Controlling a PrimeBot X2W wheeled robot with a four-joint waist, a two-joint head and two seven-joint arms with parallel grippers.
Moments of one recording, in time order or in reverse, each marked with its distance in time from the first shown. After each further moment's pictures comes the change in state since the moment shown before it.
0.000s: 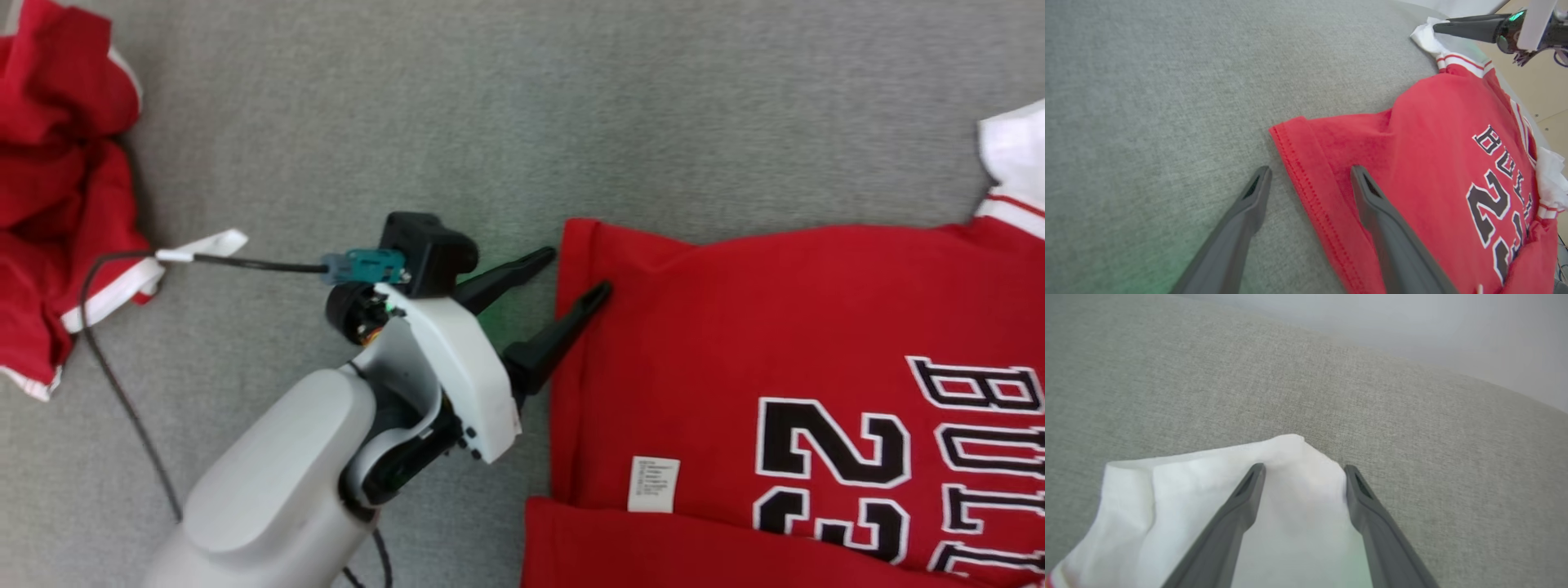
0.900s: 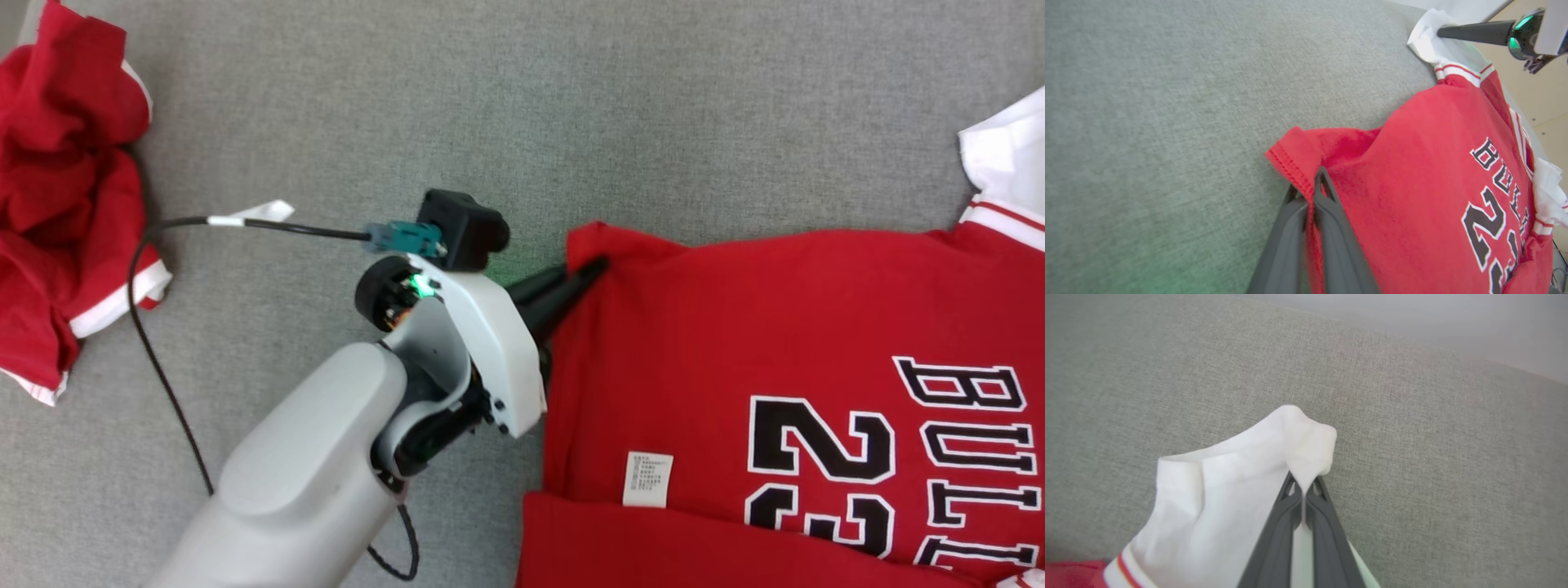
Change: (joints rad) left arm -0.077 -0.068 -0.036 0.127 -0.028 -0.045 -0.008; right arm -0.052 0.001 0.089 0.061 0.110 -0.001 0.080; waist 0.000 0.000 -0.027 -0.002
